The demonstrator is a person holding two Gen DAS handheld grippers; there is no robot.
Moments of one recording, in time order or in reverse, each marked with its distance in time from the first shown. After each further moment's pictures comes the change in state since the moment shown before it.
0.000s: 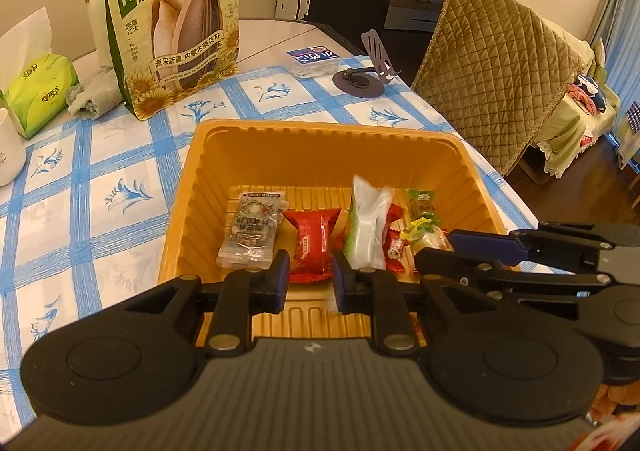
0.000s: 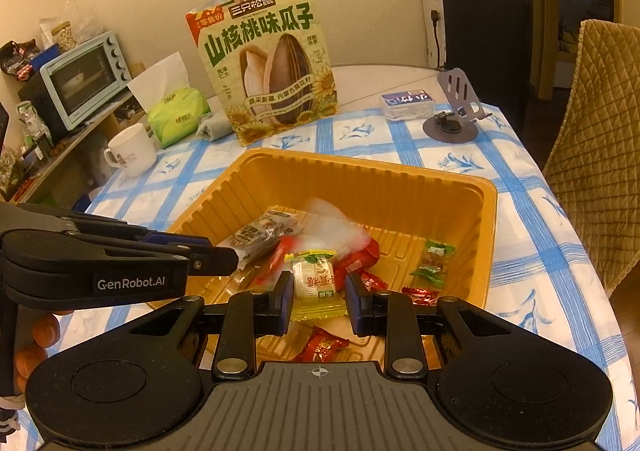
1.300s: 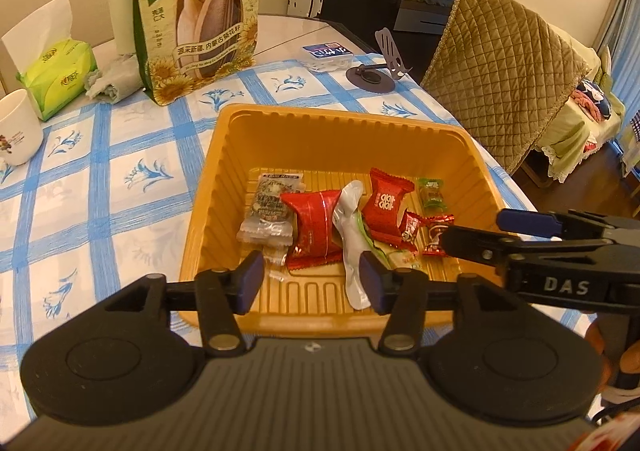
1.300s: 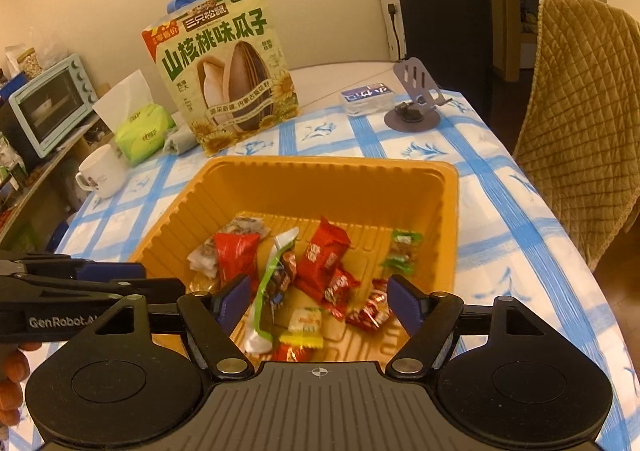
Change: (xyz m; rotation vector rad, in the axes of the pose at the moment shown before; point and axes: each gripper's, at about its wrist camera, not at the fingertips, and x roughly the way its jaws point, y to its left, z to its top) left arm -0.020 0.012 -0.017 -0.030 -0.003 0.010; right arm -0.007 -0.016 -0.006 0.103 -0.016 -0.067
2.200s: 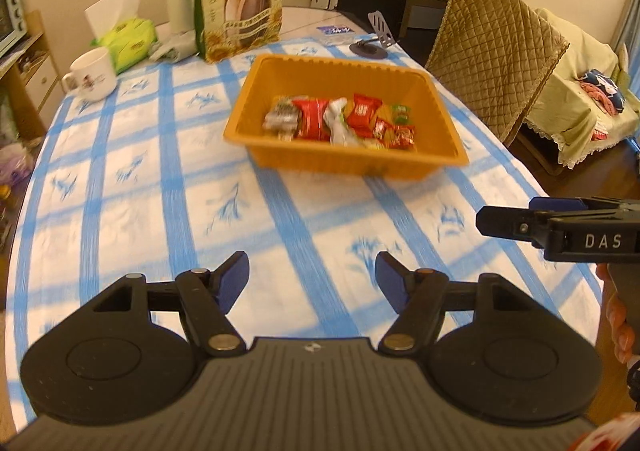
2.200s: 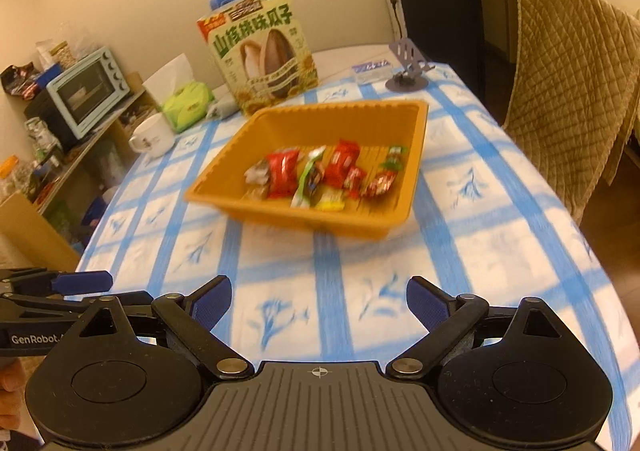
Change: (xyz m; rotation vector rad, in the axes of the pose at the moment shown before) left arm -0.139 -0.046 -0.126 -0.030 0.000 0.098; right arm -0.131 0.016 -0.089 0.023 0.047 0.057
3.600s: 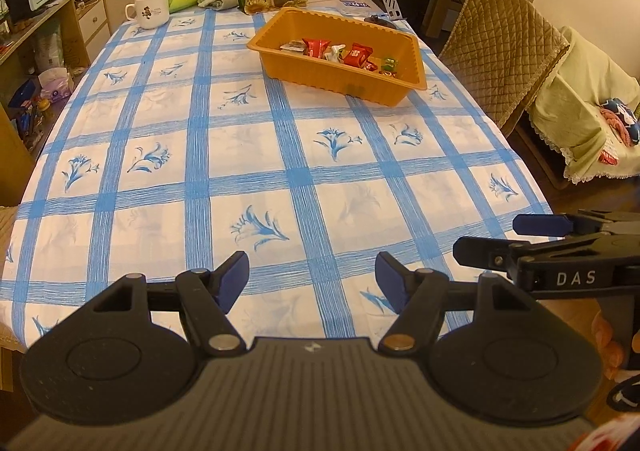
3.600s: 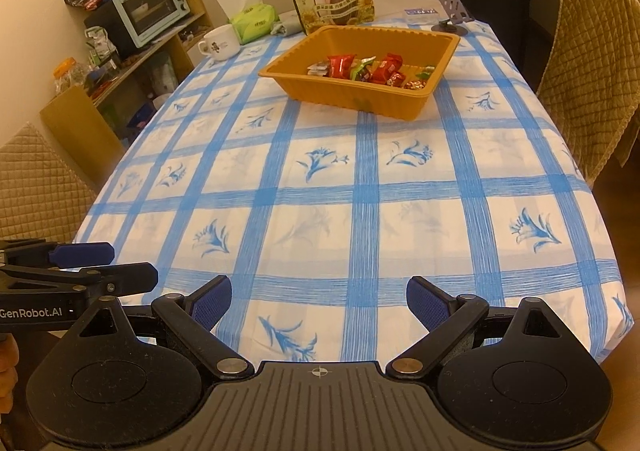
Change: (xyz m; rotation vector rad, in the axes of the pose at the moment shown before) left arm -0.097 -0.057 -0.116 -0.160 0.032 0.059; right arm -0.085 0.011 -0.098 -0.160 0.163 0.080
